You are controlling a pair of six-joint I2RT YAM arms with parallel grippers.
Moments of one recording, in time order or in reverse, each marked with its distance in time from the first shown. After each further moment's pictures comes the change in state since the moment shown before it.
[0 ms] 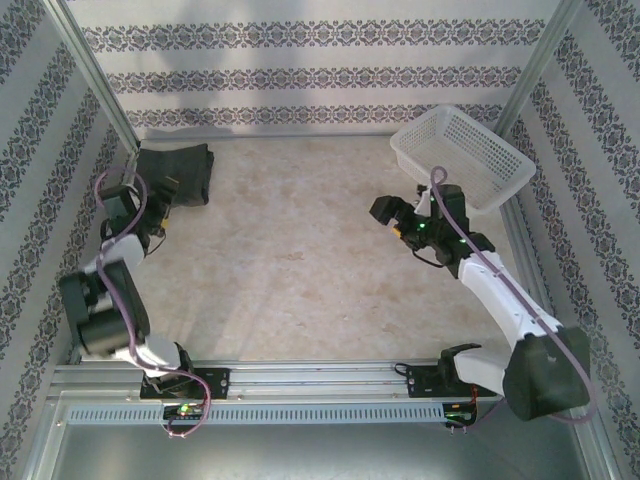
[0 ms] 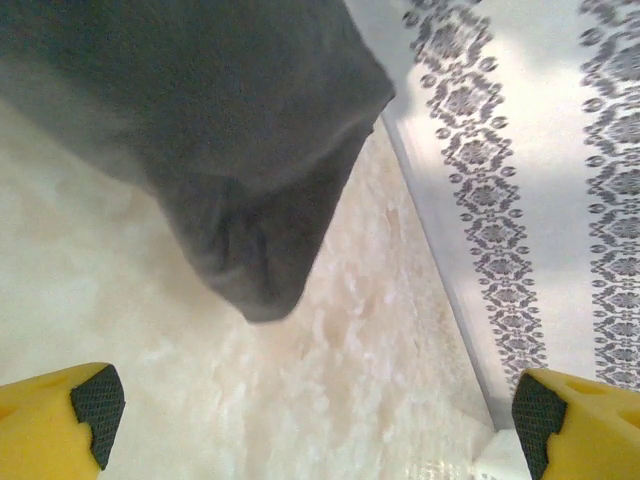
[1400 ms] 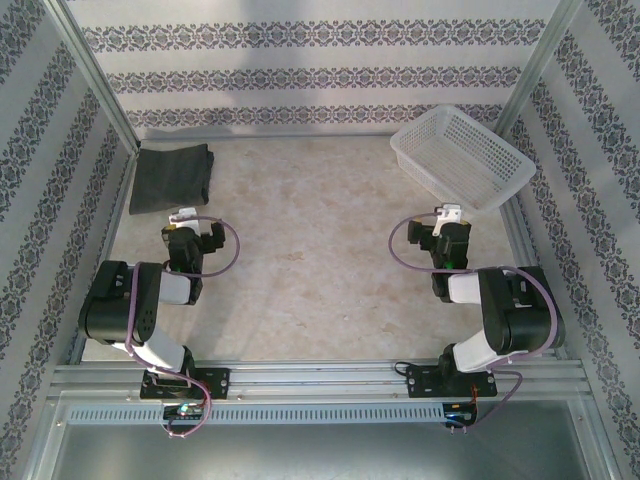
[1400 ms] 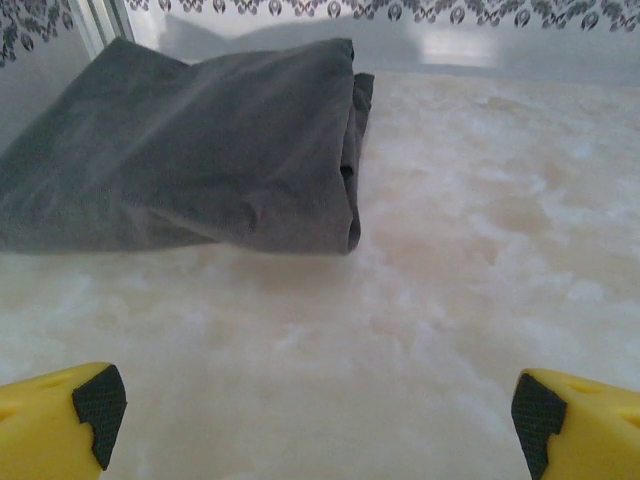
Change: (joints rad) left arm -0.393 0.122 -0.444 0.789 -0.621 0.840; right arm -0.166 0.353 -0.459 1.085 0.552 -0.766
